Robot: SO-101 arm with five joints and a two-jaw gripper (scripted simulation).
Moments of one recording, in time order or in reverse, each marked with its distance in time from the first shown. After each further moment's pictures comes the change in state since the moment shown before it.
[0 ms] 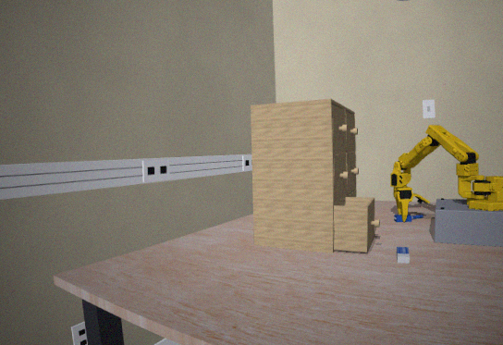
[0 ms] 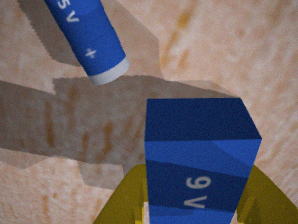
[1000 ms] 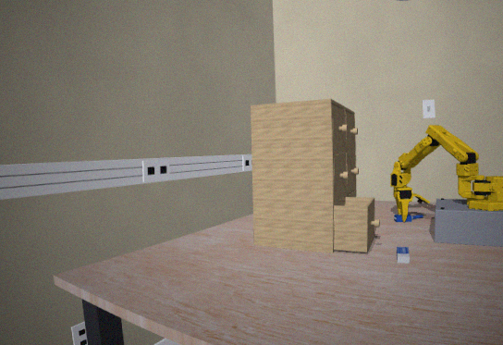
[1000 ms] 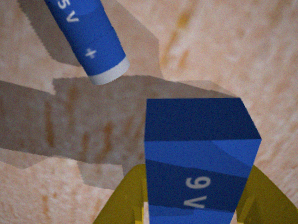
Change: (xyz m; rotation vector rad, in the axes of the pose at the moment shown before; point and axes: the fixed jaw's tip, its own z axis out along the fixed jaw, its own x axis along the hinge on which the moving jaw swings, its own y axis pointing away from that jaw) arm 0.000 0.000 0.000 0.000 0.000 0.000
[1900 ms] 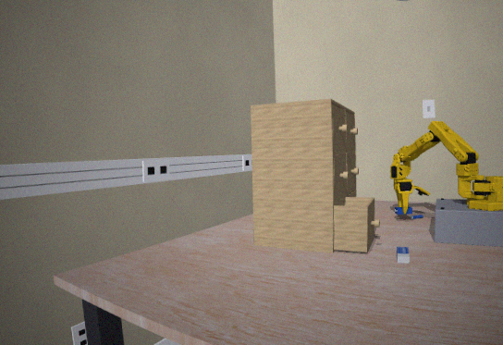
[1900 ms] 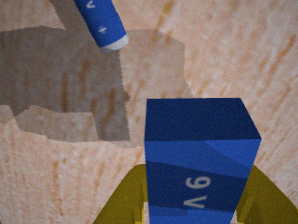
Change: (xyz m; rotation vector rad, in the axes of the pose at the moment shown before) arm -0.001 -0.002 -0.024 0.022 -0.013 0.000
